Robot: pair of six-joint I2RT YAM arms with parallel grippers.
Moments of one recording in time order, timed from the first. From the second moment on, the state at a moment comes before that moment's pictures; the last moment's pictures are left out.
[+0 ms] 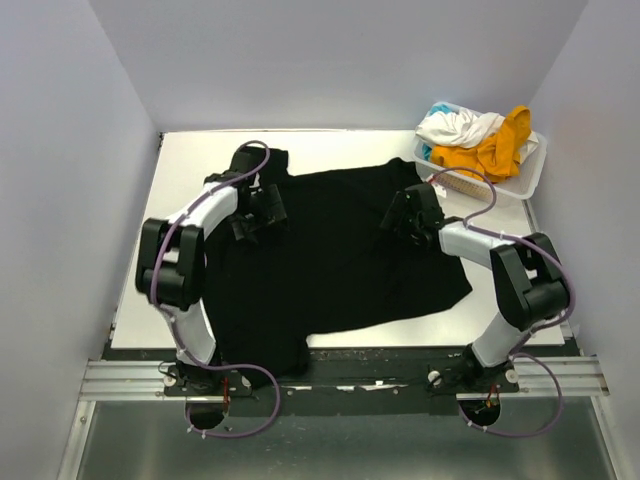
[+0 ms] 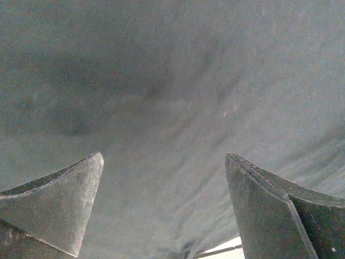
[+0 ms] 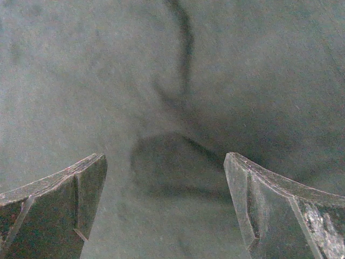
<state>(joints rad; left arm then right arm) -0.20 1.91 1.39 -0.72 0.23 -0.57 0.36 1.71 0.92 -0.02 0.20 0.69</state>
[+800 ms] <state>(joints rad) -0.18 1.59 0.88 -0.42 0.40 -0.74 0.36 1.45 0.75 -0.05 0.17 0.69</state>
